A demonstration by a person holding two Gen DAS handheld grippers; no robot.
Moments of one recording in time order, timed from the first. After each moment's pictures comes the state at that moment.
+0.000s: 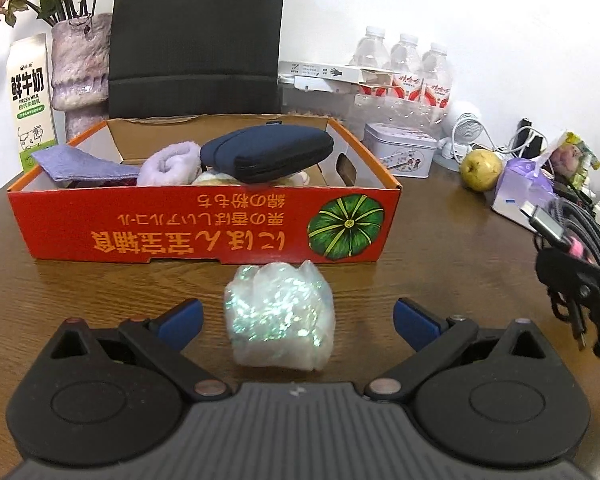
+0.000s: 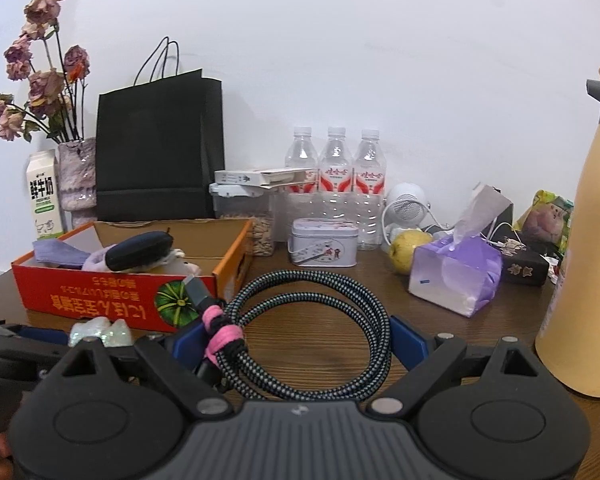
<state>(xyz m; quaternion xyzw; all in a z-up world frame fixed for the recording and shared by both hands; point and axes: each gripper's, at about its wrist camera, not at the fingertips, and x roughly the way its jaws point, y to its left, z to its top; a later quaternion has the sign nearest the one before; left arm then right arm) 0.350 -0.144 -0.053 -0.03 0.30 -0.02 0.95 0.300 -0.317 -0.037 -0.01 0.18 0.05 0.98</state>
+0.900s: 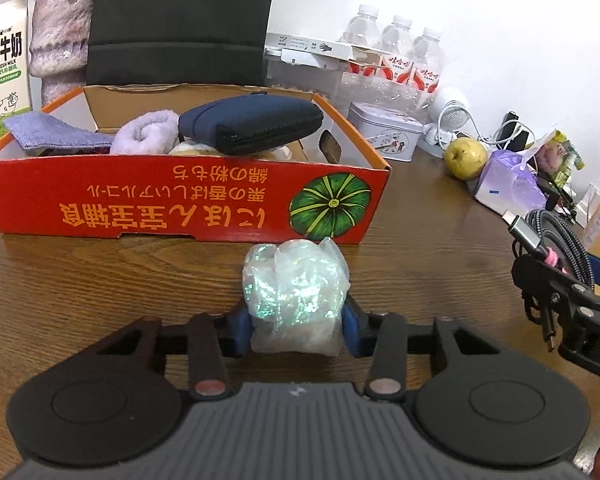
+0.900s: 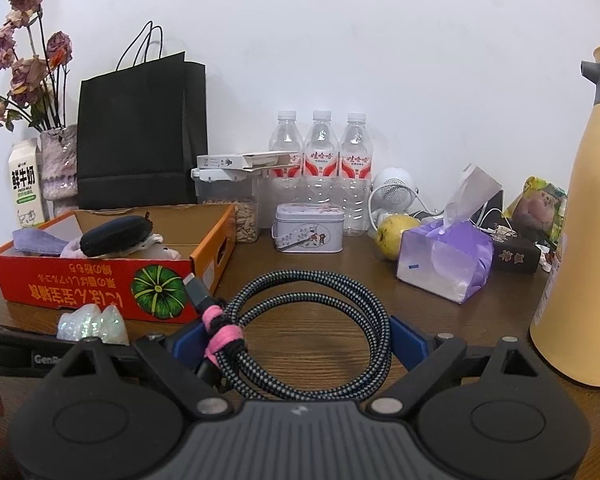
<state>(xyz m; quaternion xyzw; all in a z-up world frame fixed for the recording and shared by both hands) 0.357 -0.137 -0.061 -0.06 0.33 -0.06 0.94 0.312 -0.318 -0.049 -0.01 0.19 0.02 0.98</state>
